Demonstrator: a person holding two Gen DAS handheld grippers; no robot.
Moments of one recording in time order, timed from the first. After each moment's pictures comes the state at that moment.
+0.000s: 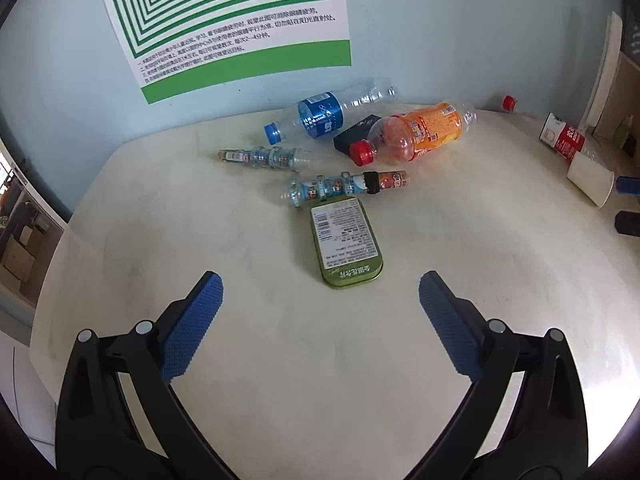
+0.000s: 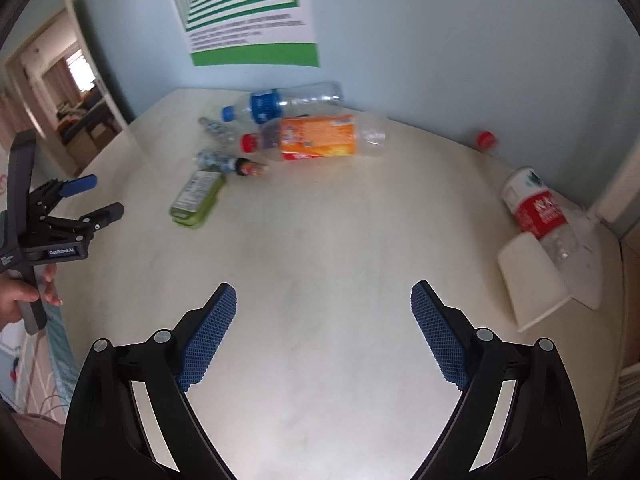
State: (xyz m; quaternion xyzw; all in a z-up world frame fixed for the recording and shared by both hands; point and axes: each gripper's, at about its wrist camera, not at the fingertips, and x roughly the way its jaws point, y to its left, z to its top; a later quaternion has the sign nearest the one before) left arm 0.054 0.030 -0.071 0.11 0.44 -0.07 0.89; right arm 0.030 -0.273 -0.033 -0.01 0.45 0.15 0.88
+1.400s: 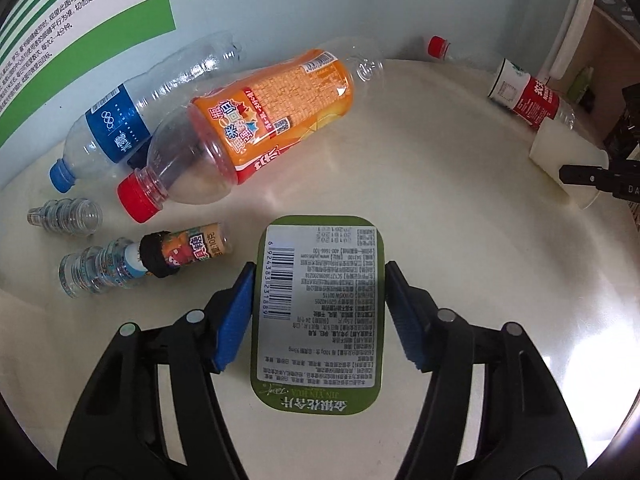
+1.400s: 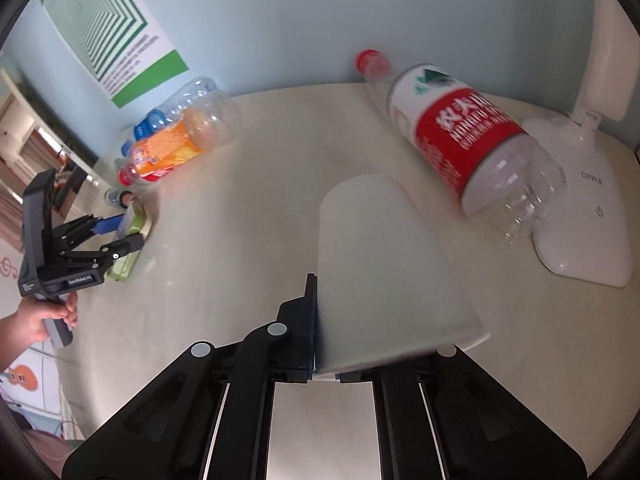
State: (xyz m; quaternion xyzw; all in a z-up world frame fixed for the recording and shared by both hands) left arm 0.152 -0.095 -0.150 0.12 0.48 -0.23 0.84; right arm 0.101 -0.397 -0.117 0.10 0.49 0.13 0.86
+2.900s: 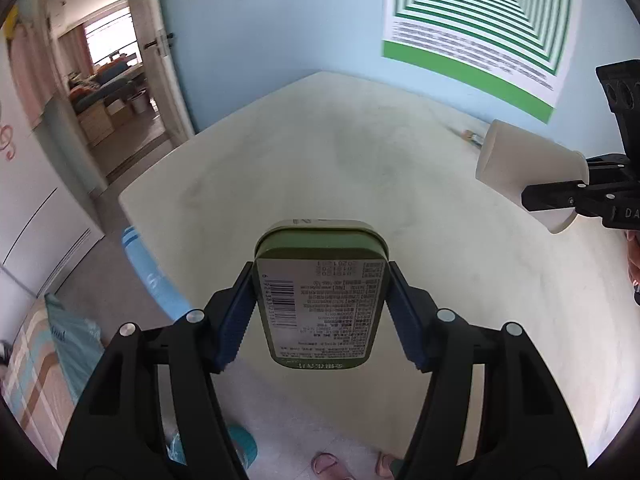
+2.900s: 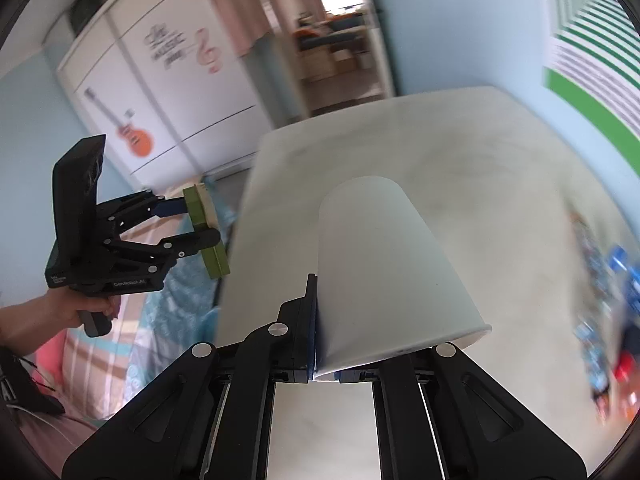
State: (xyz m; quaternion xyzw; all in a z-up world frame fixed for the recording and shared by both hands) left arm -0.118 0.320 -0.042 -0.07 0.41 0.17 0.89; right arm 0.041 0.148 -0.003 -0.14 0.40 0.59 0.69
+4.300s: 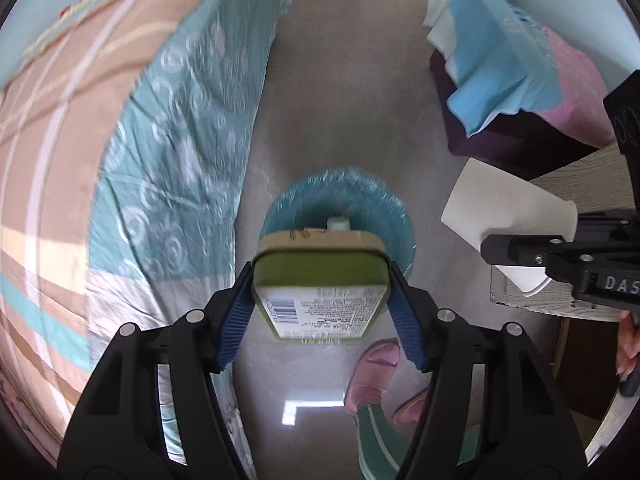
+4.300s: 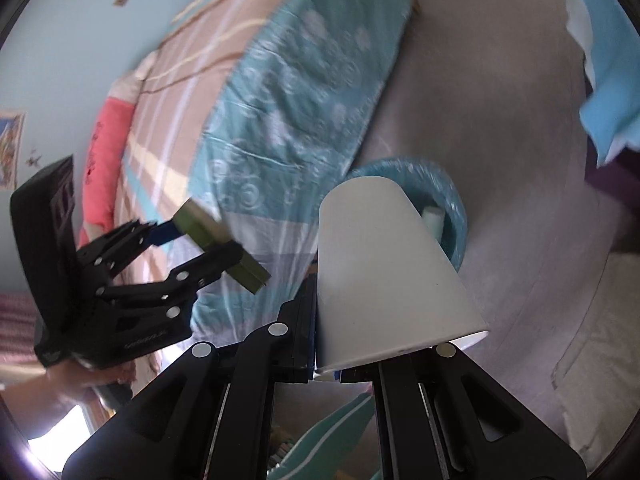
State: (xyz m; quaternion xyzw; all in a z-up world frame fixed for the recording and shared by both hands) left arm -0.542 0.547 -0.391 -0.41 0.50 0.44 0.62; right arm -0.398 0.562 -0.411 -0.35 0.59 0.65 0.33
